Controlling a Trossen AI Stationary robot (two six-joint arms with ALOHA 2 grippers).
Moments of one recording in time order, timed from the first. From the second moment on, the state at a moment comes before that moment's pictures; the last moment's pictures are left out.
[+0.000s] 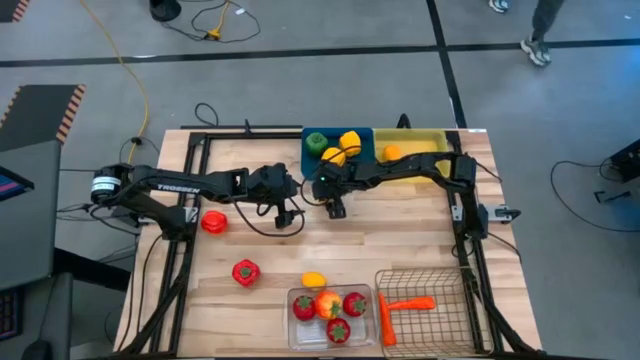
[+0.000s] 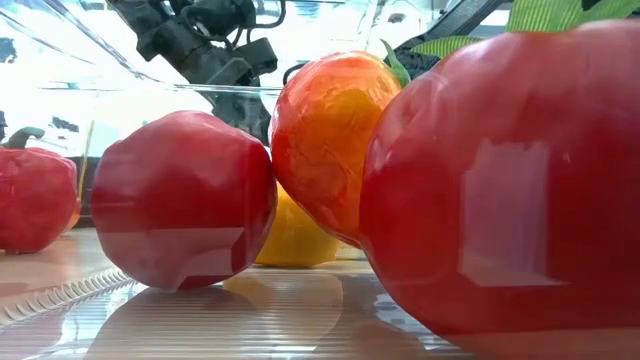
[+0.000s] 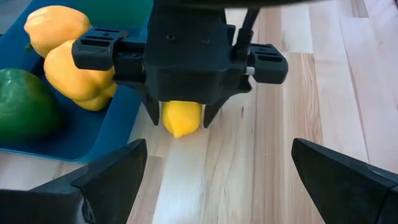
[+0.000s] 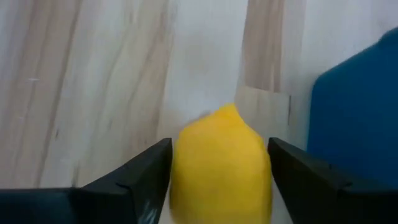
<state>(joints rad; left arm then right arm) 0.18 1.39 0.81 -0.11 -0.05 0.06 -0.25 2.04 1.34 -0.32 0.00 -0.45</state>
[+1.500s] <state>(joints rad) 0.18 1.39 0.81 -0.12 -0.06 -0.05 -0.61 1.54 1.34 -0.93 0.00 -0.26</state>
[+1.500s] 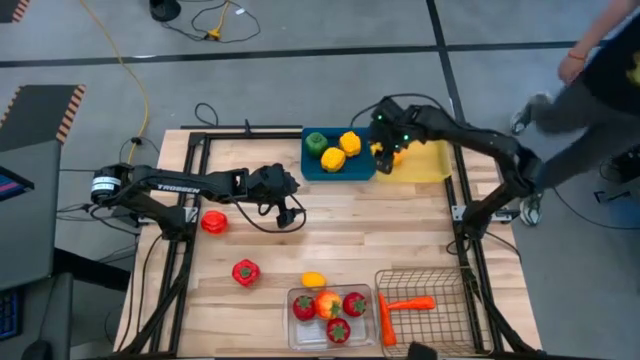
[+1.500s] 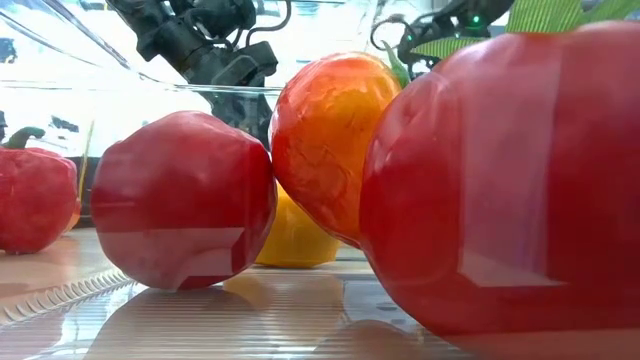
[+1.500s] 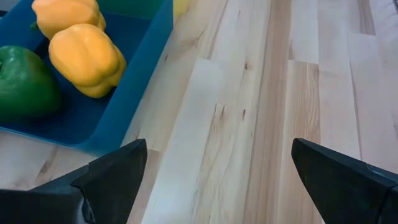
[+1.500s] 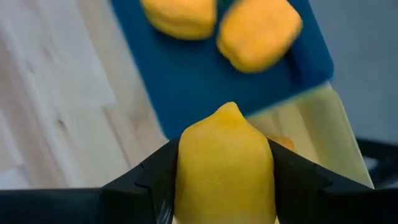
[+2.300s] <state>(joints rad) 0.18 1.39 0.81 -0.12 -0.07 -0.05 -0.77 1.65 1.34 -0.97 0.00 -0.22</state>
